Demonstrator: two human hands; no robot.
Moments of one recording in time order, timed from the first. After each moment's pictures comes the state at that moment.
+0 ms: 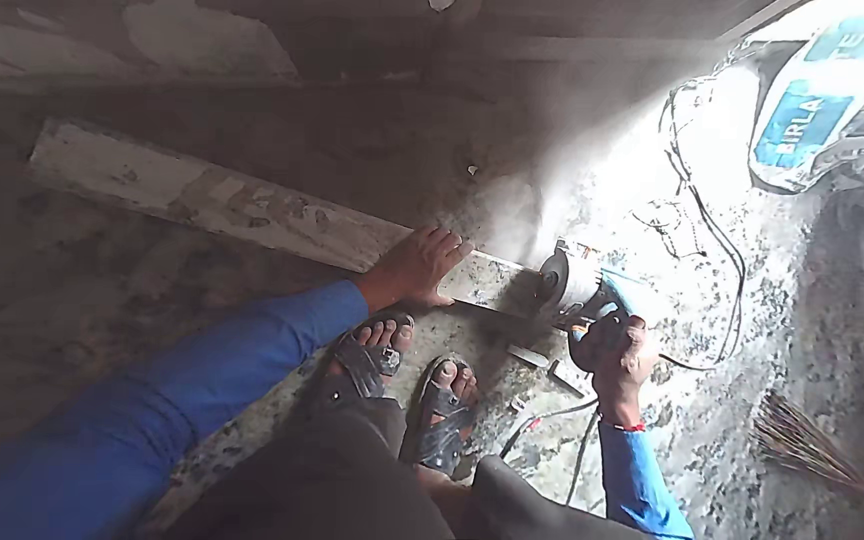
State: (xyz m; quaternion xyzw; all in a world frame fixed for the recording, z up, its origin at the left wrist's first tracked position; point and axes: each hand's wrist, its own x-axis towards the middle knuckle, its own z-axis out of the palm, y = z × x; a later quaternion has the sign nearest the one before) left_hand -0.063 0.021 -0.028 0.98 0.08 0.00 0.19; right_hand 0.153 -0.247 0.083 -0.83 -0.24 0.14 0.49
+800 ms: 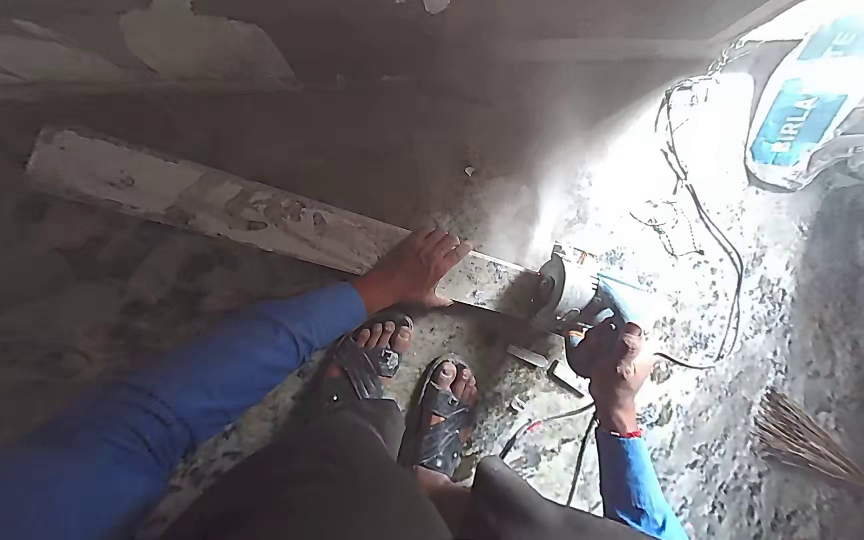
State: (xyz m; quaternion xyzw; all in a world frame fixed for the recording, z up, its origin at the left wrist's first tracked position) left_hand -0.064 0.020 -0.028 0.98 0.09 0.02 0.19; right_hand 0.145 -0.252 0.086 -0.80 -0.23 0.17 0.52
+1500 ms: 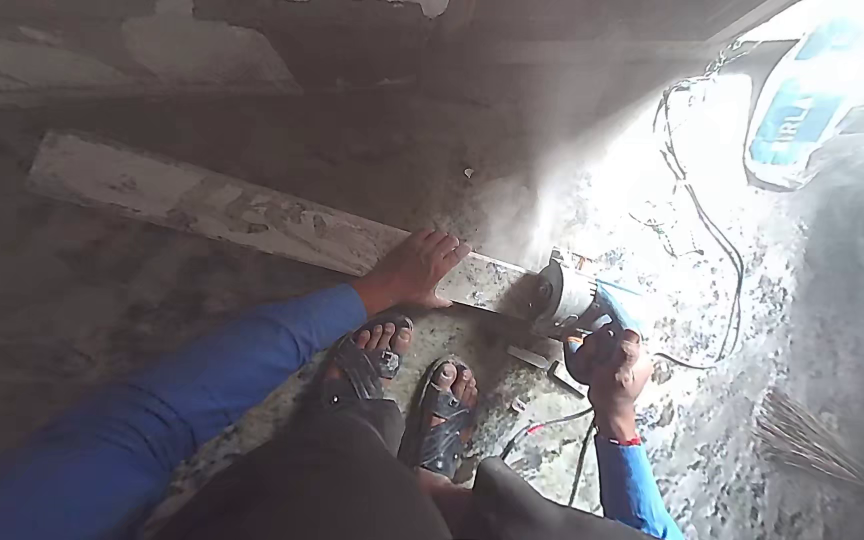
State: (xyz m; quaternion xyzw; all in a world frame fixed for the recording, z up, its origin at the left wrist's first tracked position) left_hand -0.063 0.020 -0.026 0.98 0.09 0.00 0.19; right_hand 0.139 -0.259 0.087 -0.81 -0.24 0.16 0.51
